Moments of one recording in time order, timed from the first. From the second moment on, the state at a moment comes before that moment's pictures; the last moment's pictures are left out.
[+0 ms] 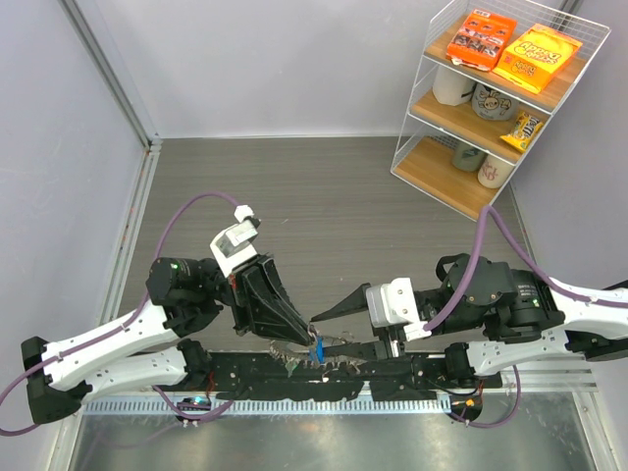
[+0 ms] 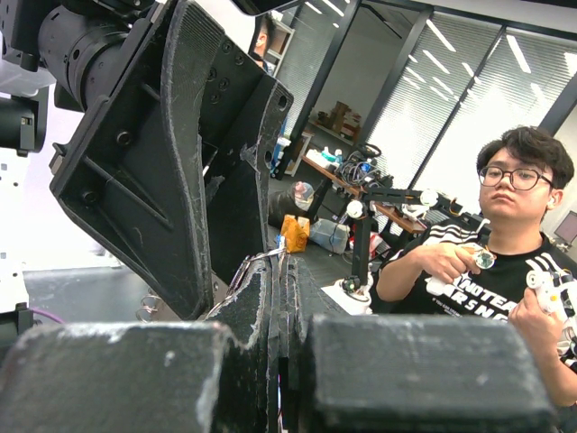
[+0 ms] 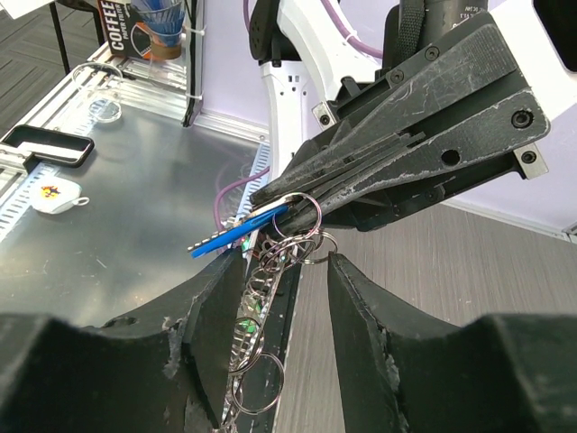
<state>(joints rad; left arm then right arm) -1.09 0.85 0.82 0.80 0.86 -1.08 1.62 0.98 1.41 -0.46 -0.09 -0.23</state>
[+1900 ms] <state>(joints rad) -1.08 0.82 0.73 0.90 0.84 -1.13 1.64 0.80 1.14 -0.19 -0.15 -0.49</state>
